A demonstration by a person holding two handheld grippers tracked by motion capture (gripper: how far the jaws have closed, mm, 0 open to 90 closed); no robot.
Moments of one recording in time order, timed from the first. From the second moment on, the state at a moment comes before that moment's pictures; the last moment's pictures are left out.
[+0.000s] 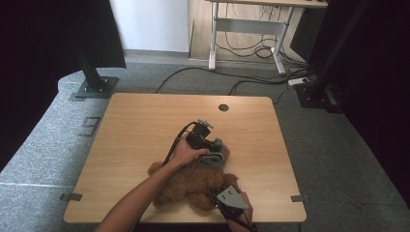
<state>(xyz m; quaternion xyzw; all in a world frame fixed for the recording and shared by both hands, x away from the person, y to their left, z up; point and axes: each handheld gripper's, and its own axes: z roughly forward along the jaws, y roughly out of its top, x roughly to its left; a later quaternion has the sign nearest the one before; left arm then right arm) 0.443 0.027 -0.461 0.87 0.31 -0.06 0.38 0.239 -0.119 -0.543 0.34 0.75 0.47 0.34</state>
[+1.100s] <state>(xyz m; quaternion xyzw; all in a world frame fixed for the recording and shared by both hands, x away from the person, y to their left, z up) 0.405 0.200 -0.450 0.82 0.40 -0.01 0.41 0.237 -0.117 -0.544 0.35 0.74 0.46 0.35</state>
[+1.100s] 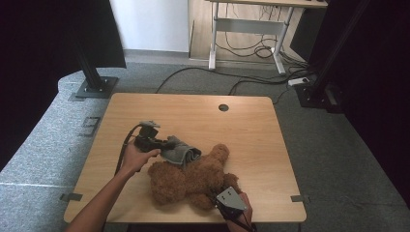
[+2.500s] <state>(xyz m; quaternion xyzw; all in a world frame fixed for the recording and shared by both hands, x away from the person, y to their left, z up) 0.356 0.233 -0.469 0.80 0.40 -0.03 0.45 0.348 -0.132 -0.476 0.42 0.75 0.49 0.16</state>
